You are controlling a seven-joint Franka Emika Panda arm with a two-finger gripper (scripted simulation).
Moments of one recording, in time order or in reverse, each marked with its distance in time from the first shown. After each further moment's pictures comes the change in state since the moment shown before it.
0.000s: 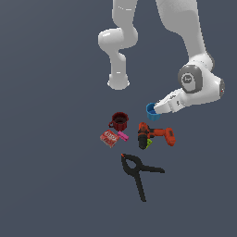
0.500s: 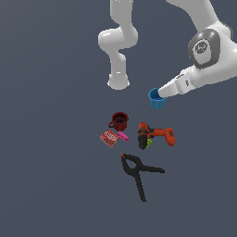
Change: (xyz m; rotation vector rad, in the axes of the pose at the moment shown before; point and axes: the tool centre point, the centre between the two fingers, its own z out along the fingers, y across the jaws) arm -0.077 0.016 -0.071 0.001 0.001 0.000
